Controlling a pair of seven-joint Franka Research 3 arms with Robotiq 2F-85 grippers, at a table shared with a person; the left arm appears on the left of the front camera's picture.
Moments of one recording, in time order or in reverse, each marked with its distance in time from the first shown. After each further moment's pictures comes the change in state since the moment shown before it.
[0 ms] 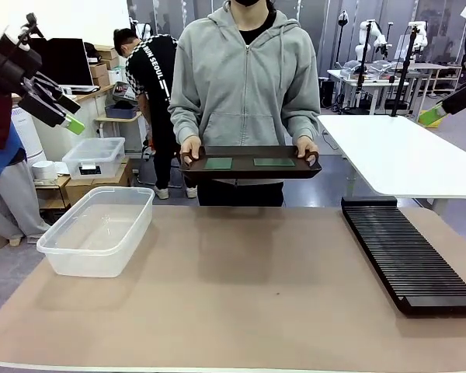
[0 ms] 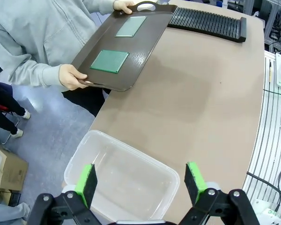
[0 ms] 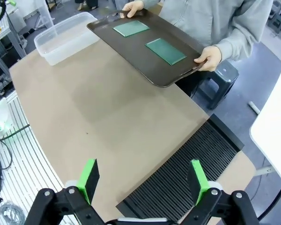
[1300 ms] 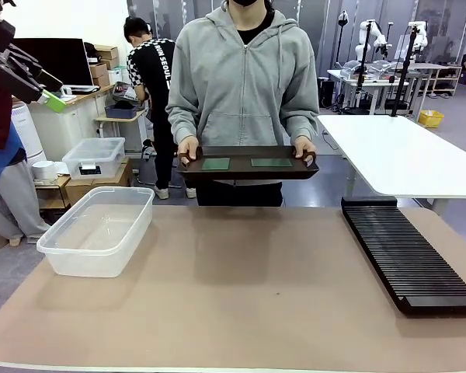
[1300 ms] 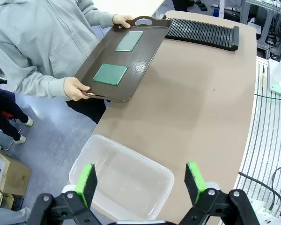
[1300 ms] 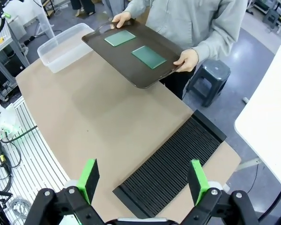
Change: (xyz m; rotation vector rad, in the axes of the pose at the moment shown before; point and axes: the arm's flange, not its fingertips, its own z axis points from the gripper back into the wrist) left arm 0.011 -0.010 0.049 0.003 -0.043 -0.013; right arm 0.024 -0.032 0.096 -0.016 -0.009 -0.032
